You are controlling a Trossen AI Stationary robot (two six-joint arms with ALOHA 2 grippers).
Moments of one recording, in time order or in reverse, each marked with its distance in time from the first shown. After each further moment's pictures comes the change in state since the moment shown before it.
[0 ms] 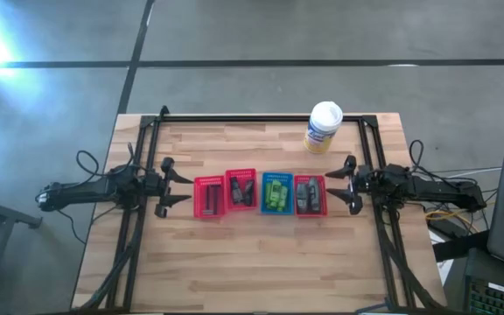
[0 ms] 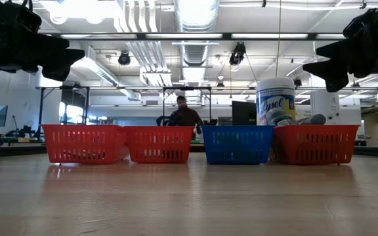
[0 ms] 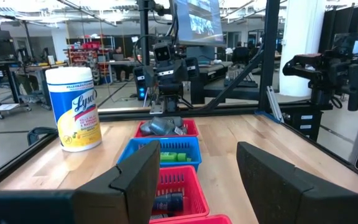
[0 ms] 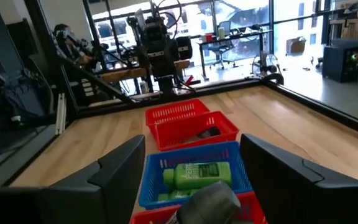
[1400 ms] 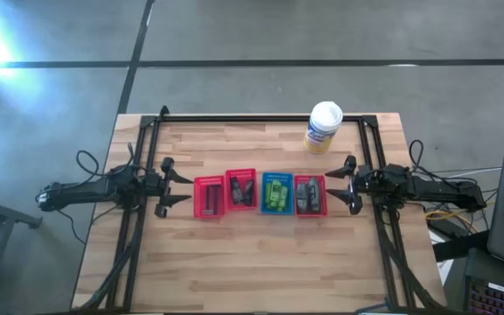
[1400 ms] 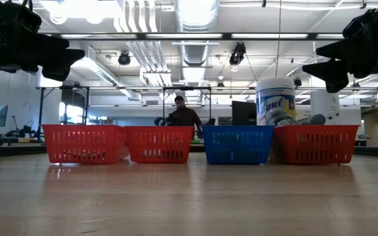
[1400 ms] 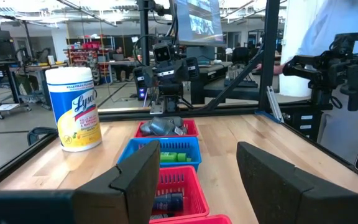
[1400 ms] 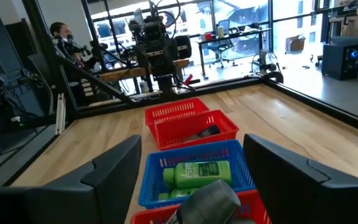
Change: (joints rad) left arm 0.000 0.002 0.000 0.000 0.000 0.000; right arm 0.000 0.001 0.000 0.000 0.003 0.010
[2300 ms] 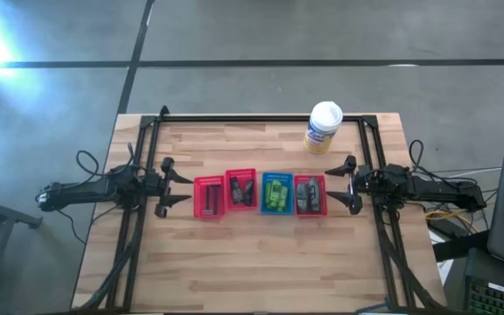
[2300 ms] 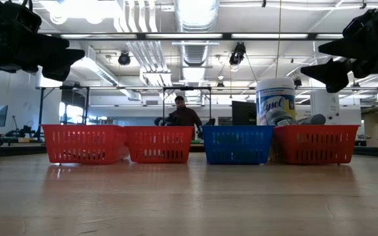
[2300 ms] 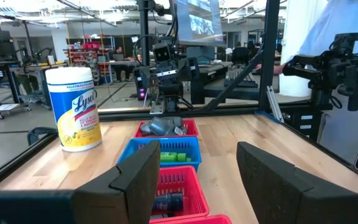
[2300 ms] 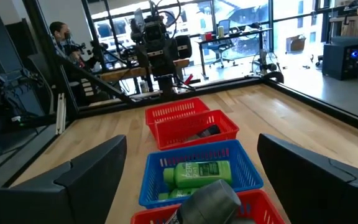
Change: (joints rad) left arm 0.000 0.000 0.000 0.000 0.000 0.000; right arm 0.000 0.000 0.000 0.000 -0.002 0.000
